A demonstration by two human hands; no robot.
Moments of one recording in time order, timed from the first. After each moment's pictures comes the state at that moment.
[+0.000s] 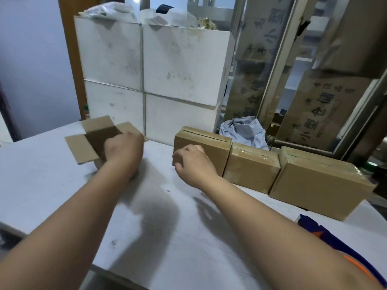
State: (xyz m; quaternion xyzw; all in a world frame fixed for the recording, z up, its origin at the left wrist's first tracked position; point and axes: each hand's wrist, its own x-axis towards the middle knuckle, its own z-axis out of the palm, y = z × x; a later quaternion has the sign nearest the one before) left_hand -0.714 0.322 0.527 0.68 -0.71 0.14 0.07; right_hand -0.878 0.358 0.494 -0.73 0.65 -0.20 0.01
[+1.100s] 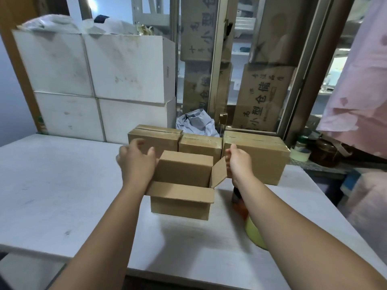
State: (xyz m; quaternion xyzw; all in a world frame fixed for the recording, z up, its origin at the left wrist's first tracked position) left_hand -0.839 0.429 0.504 0.57 -0.60 -0.24 0.51; right_hand -1.049 0.487 0.503 -0.24 0.68 -0.64 0.26
